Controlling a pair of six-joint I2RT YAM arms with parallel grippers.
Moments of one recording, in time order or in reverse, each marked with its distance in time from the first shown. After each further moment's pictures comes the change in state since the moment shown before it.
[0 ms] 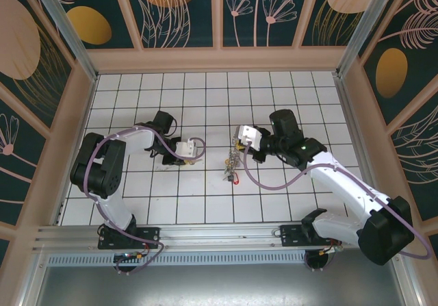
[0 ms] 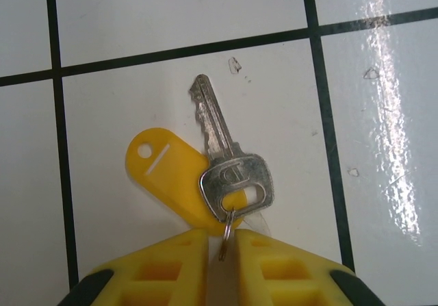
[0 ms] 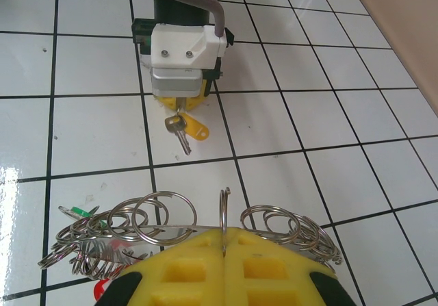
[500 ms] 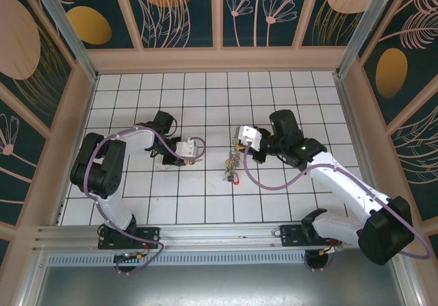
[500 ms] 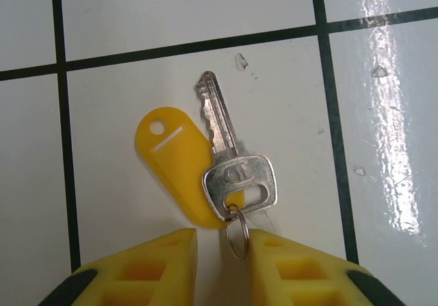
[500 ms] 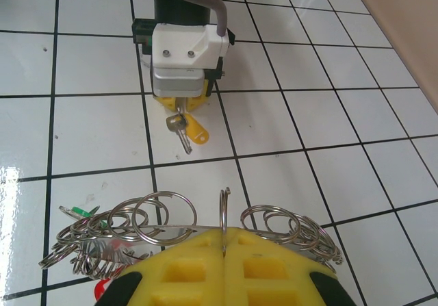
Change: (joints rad) left arm 0.000 0.000 0.000 0.006 -0.013 -0.012; right arm 0.000 0.000 -0.006 0.000 0.000 0.000
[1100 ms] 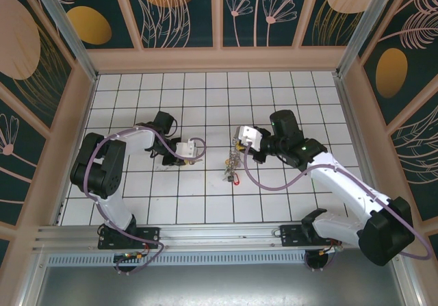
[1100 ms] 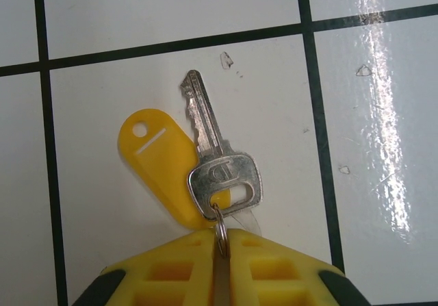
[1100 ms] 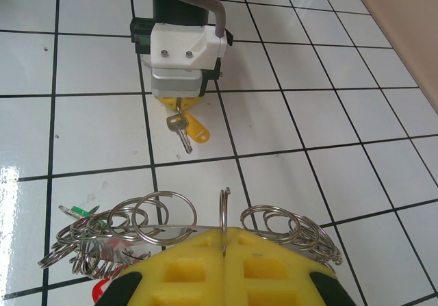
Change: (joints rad) left arm -0.002 -0.001 0.000 -0.014 -0.013 0.001; right arm 0.000 -0.006 -0.001 0.000 0.000 0.000
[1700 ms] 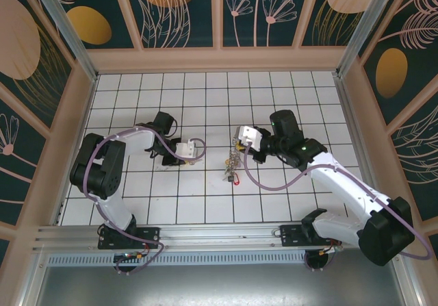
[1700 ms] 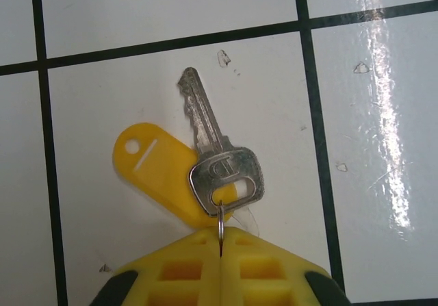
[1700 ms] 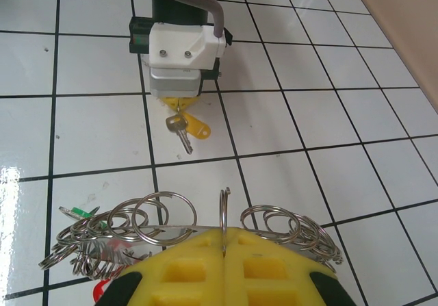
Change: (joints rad) left arm -0.001 -0.005 0.006 -0.013 -0.007 0.000; right arm 0.000 0.000 0.000 0.000 -0.005 0.004
